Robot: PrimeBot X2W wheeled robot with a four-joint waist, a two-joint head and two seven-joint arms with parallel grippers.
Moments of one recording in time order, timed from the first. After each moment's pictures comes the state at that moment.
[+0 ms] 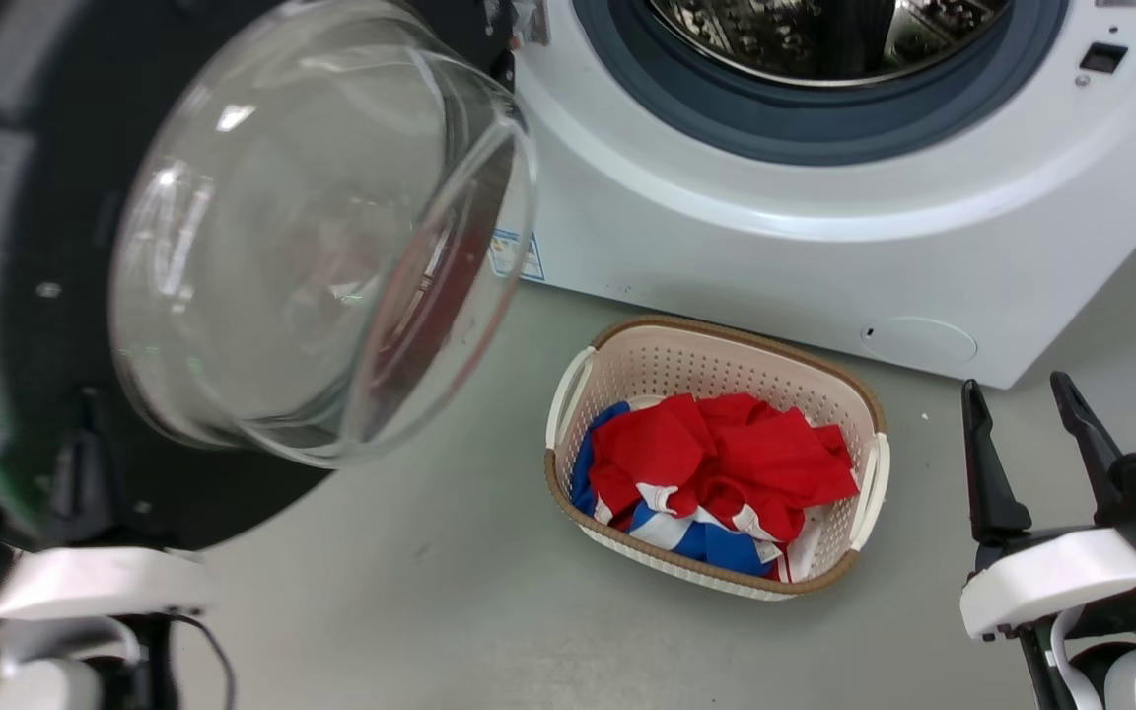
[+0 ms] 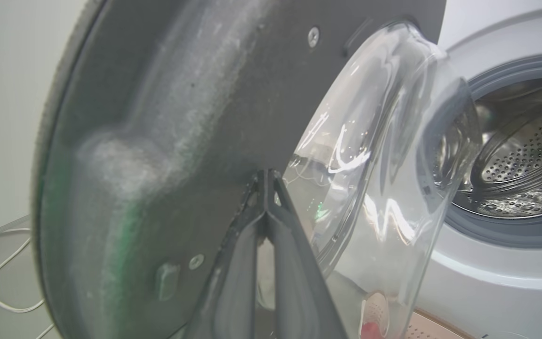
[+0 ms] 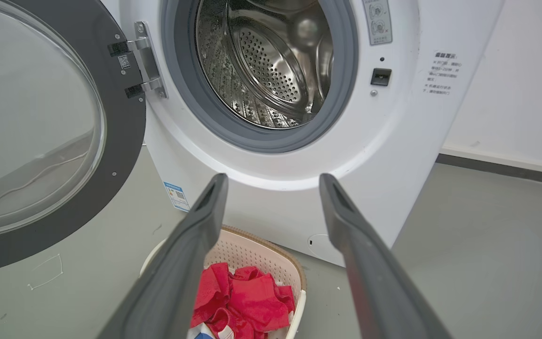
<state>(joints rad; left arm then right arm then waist) -0.07 0.29 0.02 -0.02 -0.53 0.19 -0.22 -0.05 -0.05 -0.07 -0.11 0.03 0.13 0.01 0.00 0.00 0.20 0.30</state>
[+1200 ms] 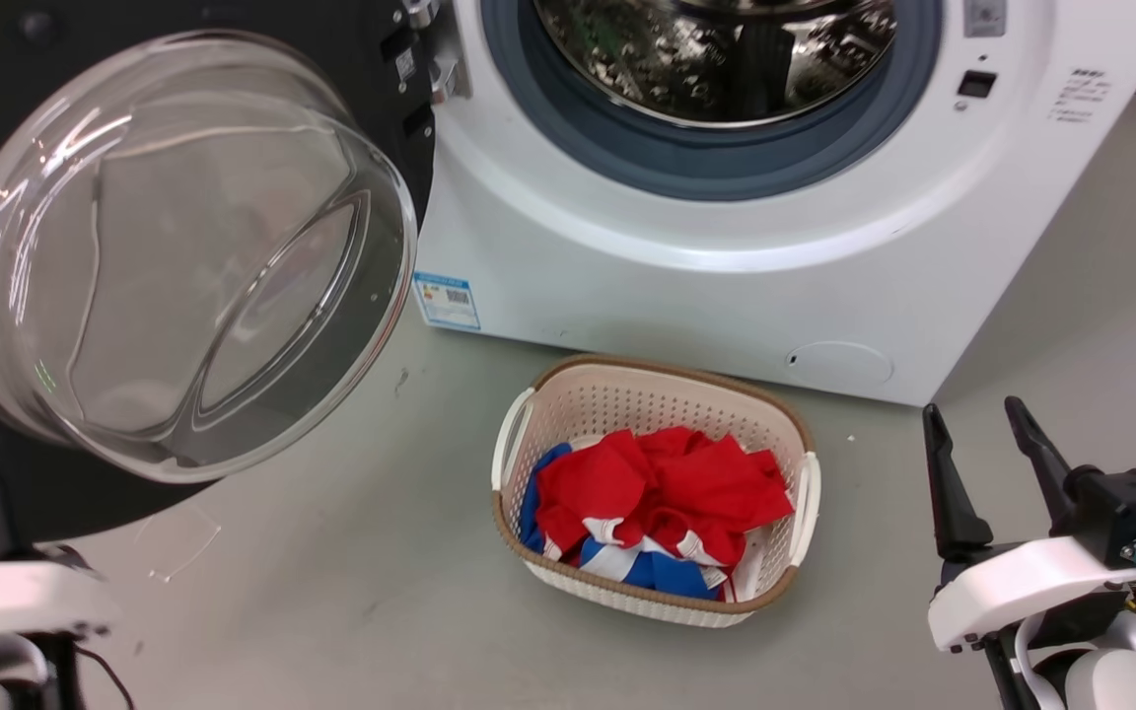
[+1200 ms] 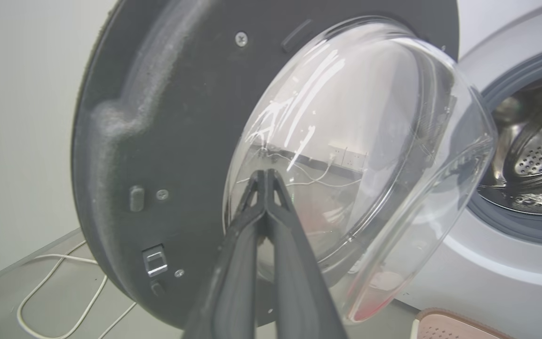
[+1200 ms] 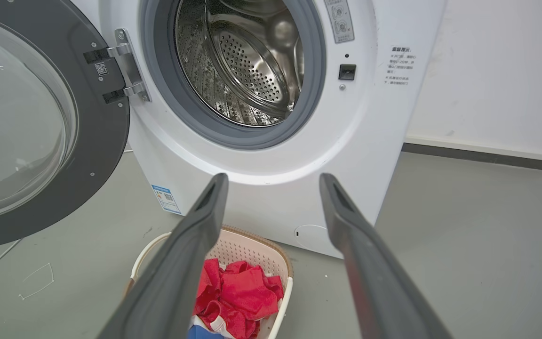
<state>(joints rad) -0.12 0.38 0.18 0.19 -0.48 0.06 -0.25 -0.07 -0.05 -0.04 0.02 0.07 0.13 -0.04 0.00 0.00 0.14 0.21</state>
